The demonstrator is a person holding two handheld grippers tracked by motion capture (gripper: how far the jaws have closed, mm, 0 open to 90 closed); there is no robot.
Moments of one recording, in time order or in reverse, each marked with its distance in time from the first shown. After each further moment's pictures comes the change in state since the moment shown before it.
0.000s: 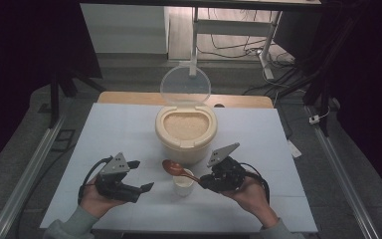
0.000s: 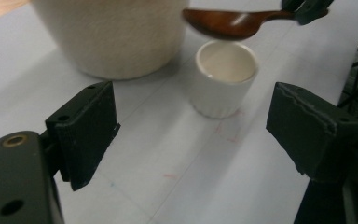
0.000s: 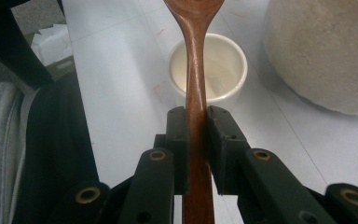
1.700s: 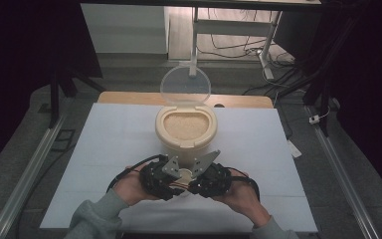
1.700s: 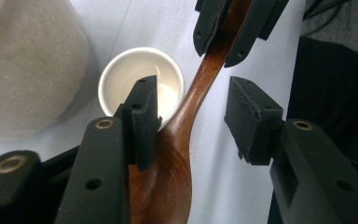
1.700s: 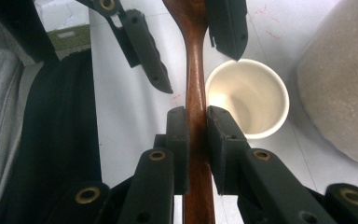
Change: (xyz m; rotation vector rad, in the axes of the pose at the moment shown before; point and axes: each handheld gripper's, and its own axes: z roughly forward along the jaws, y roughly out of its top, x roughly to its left) left arm -0.042 0.072 0.066 0.357 -0.187 0.335; right arm 0.026 0.022 0.017 0.055 0.010 -0.203
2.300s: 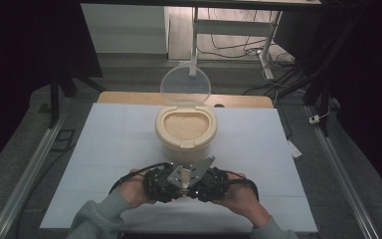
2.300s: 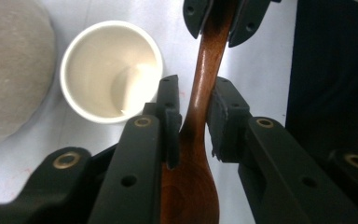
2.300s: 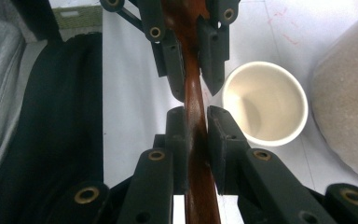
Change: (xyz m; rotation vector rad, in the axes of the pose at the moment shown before) left arm -0.008 -0.005 0.021 0.074 -0.039 0.098; right arm 0.009 0.002 0.006 0.022 0.018 -0.104
